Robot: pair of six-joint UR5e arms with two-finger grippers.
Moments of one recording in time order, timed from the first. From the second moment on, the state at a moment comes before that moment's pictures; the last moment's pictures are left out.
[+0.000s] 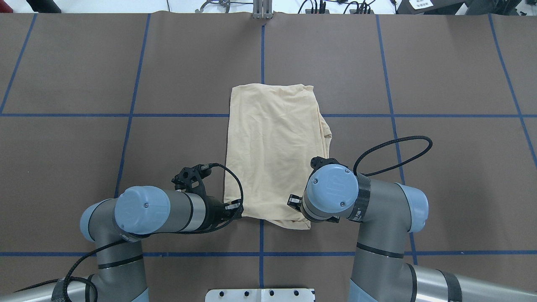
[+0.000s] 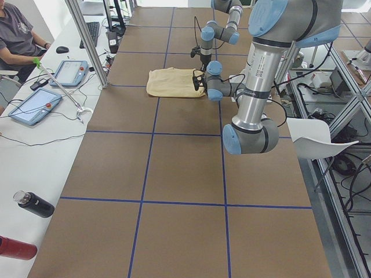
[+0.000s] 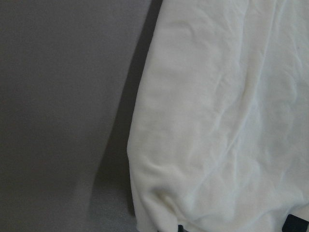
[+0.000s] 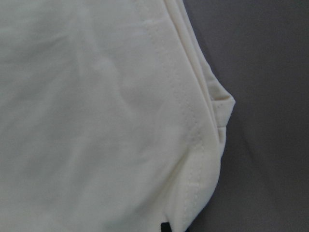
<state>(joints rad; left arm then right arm) -0.30 -1.99 -1.73 -2.24 -1.73 -1.73 0.33 -1.09 1.83 -1.57 1.76 1.70</state>
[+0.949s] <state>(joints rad) -0.28 -1.96 -1.87 -2.23 -1.81 -1.73 0.35 -1.17 1.95 -1.38 1.82 1.71</state>
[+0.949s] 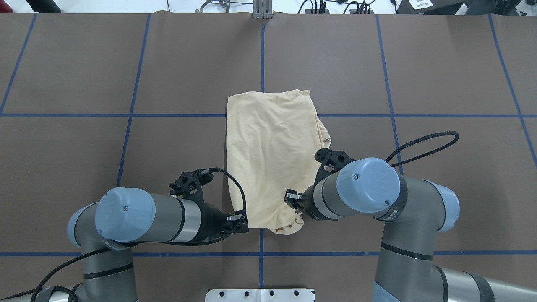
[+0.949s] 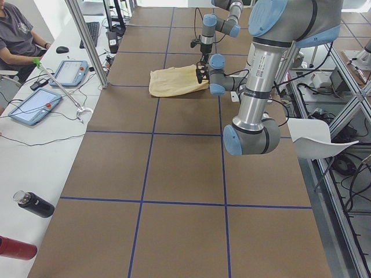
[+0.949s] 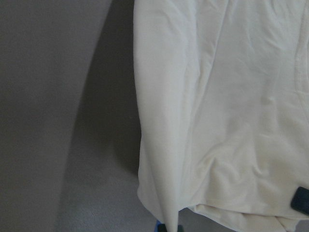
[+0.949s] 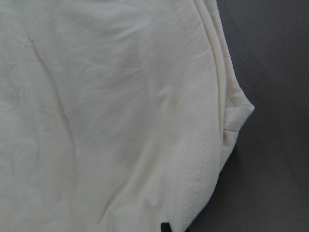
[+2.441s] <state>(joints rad) -0.61 -2.07 -1.71 -2.24 -1.91 -1.57 0.67 -1.01 1.68 -1.36 2.00 1.61</state>
